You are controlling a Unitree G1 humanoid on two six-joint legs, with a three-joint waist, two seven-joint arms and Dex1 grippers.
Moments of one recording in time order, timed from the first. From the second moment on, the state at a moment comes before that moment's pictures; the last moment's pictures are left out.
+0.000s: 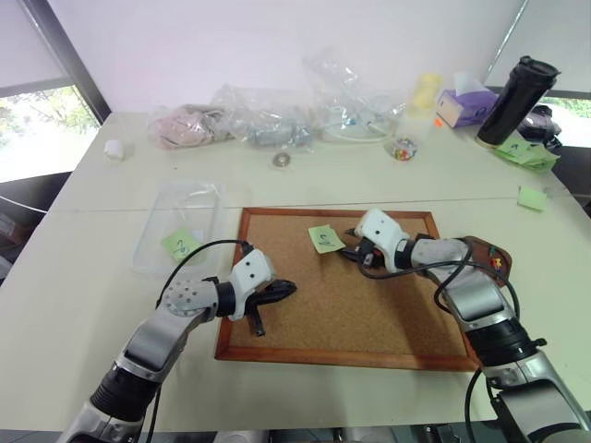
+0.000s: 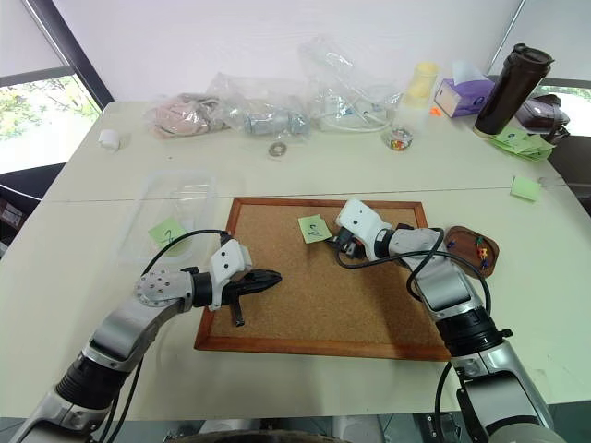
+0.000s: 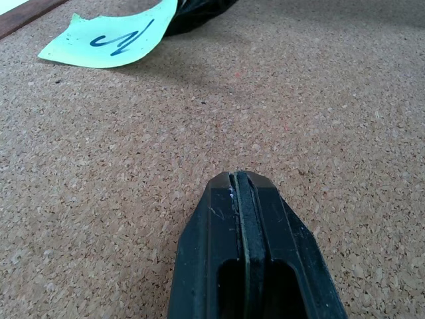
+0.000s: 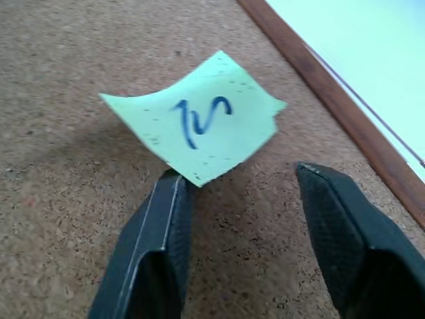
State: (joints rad) left arm -0.20 0.51 -0.28 -0.25 -0.21 0.43 -0.84; right arm -0.44 -0.57 0.22 0.00 0.02 0.39 0.79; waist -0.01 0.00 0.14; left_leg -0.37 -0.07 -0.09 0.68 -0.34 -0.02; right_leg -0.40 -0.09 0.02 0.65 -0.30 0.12
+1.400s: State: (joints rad) left arm -0.32 0.56 -0.26 -0.19 -0.20 0.39 -0.90; right arm -0.45 -0.36 0.01 -0.13 0.31 0.81 0.75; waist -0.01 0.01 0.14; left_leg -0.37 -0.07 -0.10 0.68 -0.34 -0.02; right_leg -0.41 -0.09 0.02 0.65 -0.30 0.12
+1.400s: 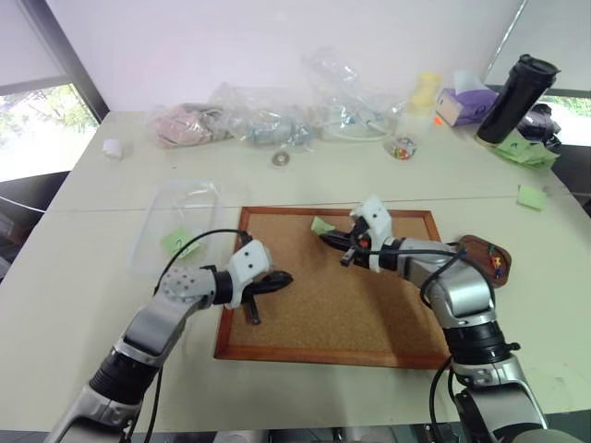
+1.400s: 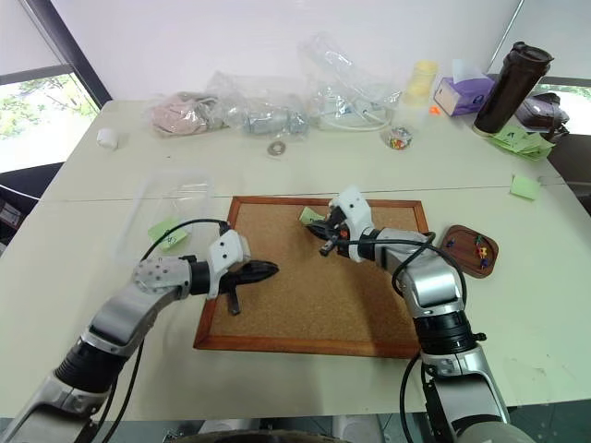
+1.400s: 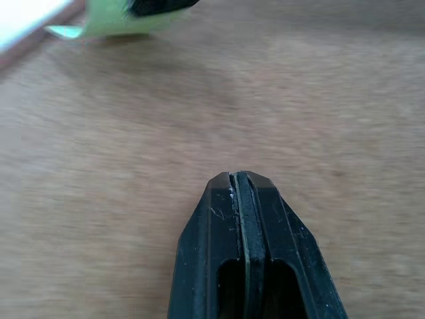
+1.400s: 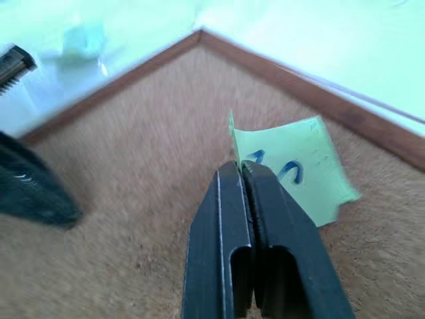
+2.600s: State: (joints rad) left arm -0.73 0.40 -0.33 0.45 -0.11 -0.25 -1.31; right arm -0.33 -0.49 -0.01 -0.36 0.63 1.02 0.76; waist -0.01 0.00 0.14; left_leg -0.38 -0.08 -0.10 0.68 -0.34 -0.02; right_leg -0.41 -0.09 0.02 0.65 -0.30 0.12
